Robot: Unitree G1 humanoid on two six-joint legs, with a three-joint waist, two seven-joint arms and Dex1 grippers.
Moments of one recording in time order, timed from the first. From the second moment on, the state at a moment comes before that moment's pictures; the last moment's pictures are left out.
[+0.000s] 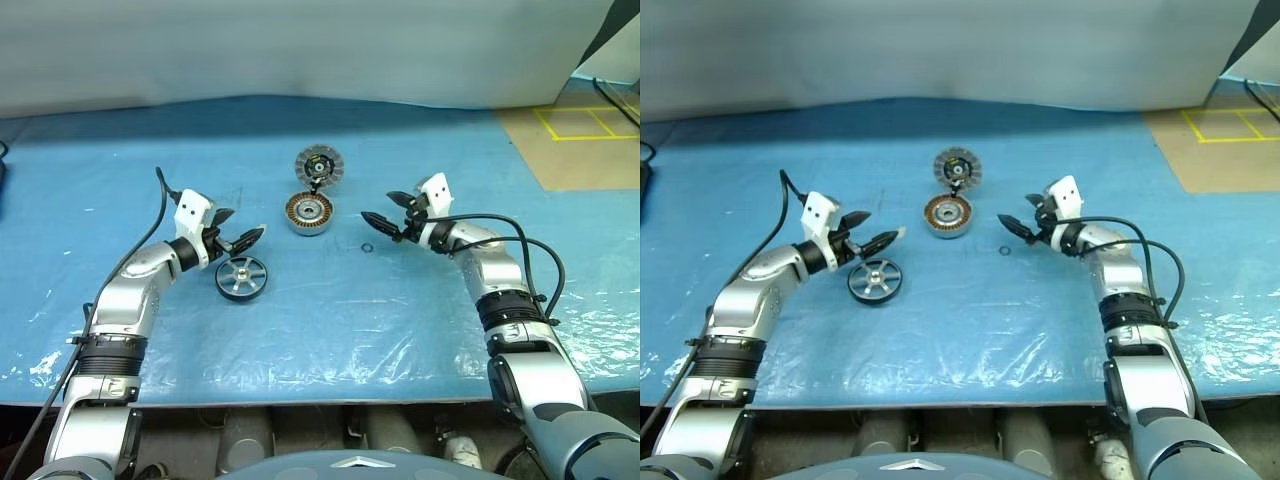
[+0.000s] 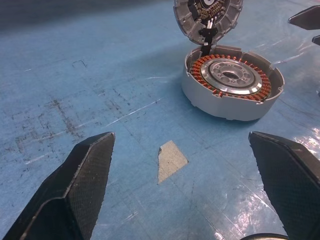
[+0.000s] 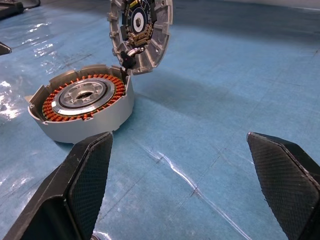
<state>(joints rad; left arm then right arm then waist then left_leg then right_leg) -0.39 0.47 0.07 0.16 -0.33 0.36 -0.74 -0.66 -0.39 -0.04 0.63 0.21 0.09 0.85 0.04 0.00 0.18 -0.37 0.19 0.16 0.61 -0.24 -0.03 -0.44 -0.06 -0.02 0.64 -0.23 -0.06</state>
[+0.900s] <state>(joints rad) -0.39 0.47 0.07 0.15 -0.33 0.36 -0.74 -0.66 -0.39 -0.04 0.63 0.21 0.08 0.83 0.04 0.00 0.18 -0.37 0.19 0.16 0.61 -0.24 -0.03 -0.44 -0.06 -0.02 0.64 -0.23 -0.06</state>
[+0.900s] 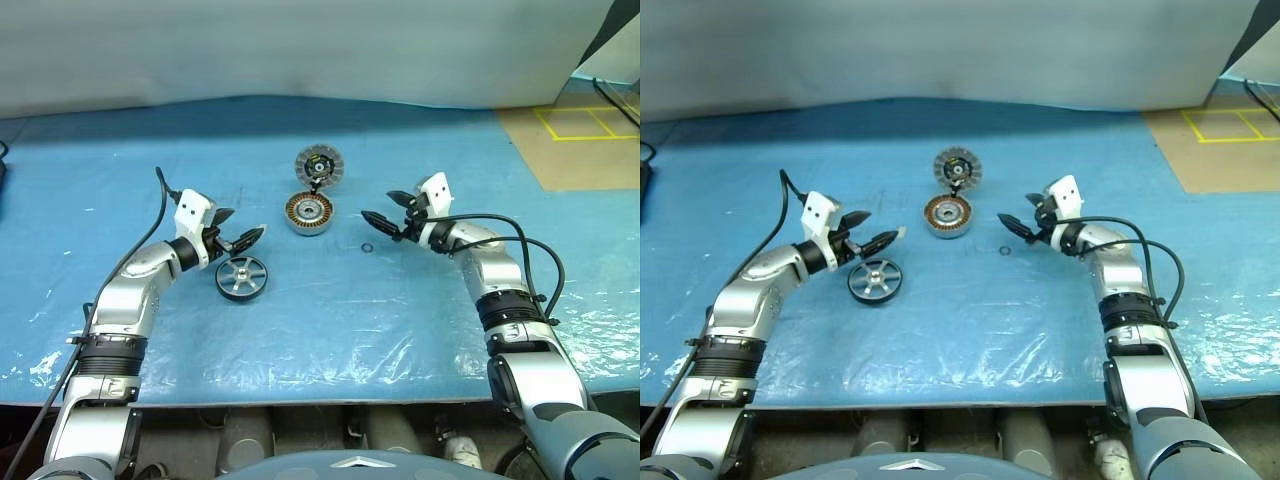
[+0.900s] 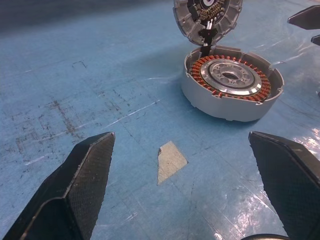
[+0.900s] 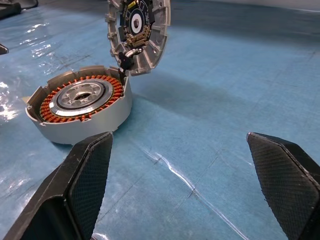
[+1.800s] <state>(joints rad) -0.39 0.46 0.07 0.16 -0.33 0.35 -0.74 -0.67 -0.50 0.04 0.54 0.15 0.15 0.92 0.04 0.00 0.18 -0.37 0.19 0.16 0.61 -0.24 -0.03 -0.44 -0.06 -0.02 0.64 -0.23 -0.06</state>
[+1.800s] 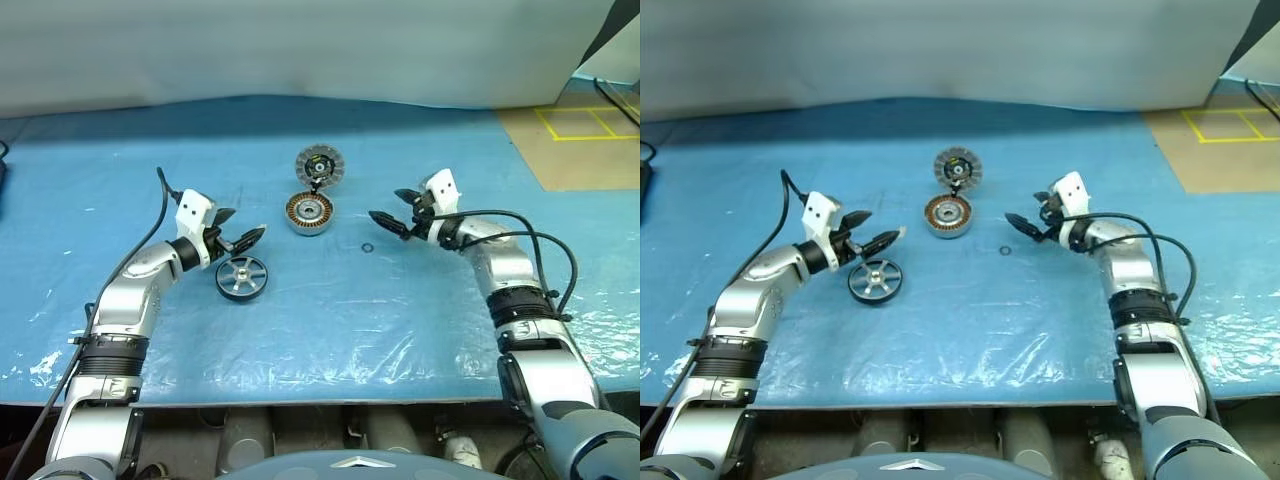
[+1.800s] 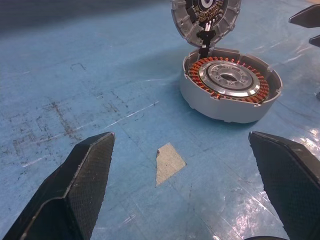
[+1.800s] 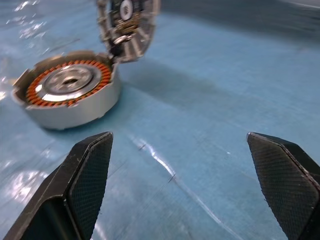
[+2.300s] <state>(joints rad) -0.40 0.45 0.06 0.20 -0.31 0.32 -0.74 -1.06 -0.55 0.41 0.64 -0.14 -0.05 1.32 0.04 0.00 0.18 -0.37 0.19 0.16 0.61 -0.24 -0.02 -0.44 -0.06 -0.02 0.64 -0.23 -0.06</state>
